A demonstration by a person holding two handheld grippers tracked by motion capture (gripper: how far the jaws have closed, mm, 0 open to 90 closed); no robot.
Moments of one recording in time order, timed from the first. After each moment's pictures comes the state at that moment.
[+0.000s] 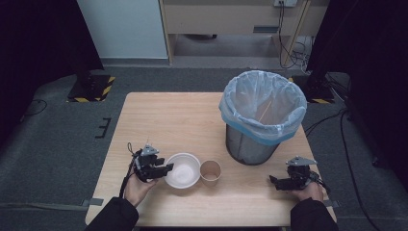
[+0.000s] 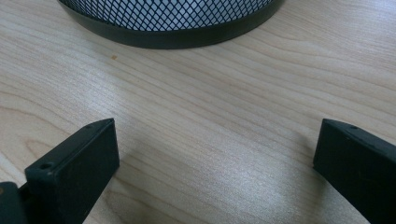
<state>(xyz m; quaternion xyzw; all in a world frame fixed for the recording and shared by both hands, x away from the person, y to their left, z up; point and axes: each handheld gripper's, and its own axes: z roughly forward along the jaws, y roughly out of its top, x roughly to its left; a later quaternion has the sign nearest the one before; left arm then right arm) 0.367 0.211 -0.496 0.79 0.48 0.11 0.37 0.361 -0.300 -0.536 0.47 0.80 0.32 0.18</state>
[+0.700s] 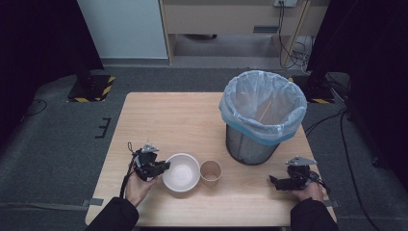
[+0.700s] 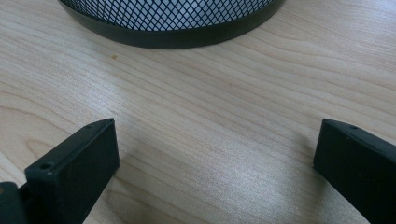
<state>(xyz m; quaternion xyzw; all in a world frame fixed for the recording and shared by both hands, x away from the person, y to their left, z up) 0.369 0.213 -0.488 0.78 0.50 0.09 0.36 0.361 -0.300 -0.536 0.47 0.80 0.32 0.18</state>
